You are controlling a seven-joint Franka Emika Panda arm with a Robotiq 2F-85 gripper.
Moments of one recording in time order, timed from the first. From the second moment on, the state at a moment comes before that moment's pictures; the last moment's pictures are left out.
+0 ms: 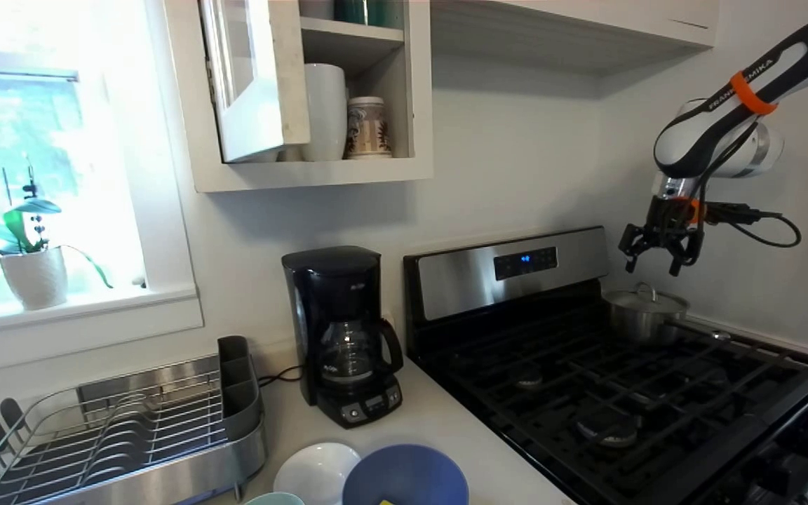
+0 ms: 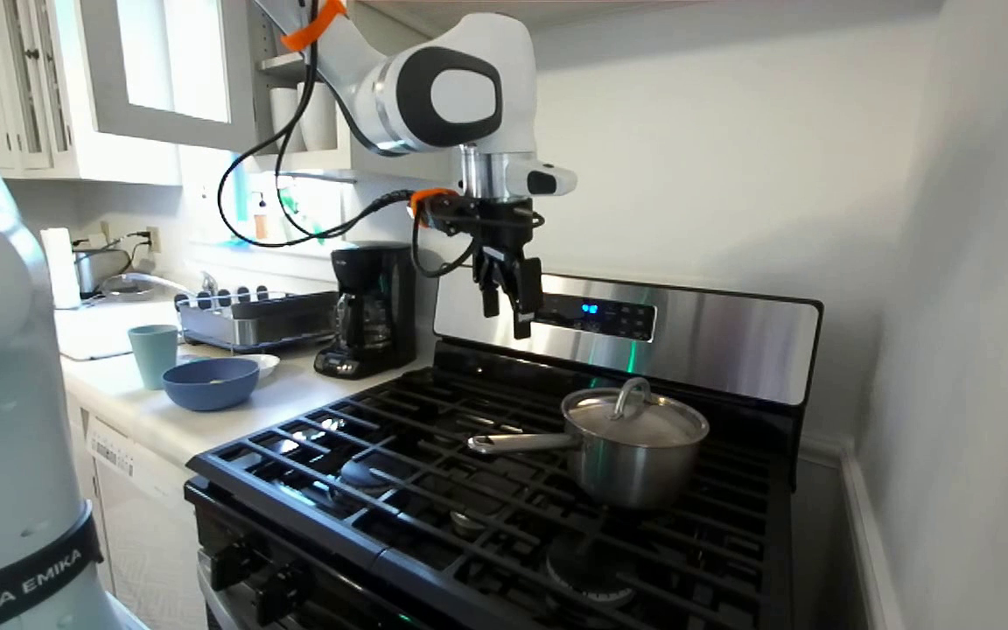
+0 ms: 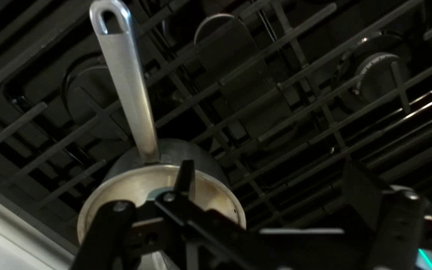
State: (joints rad) arm -0.26 -0.27 -0.15 -2.48 0.02 2.39 0.20
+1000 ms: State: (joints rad) arm -0.29 -0.17 -0.24 -2.51 -0.01 2.38 0.16
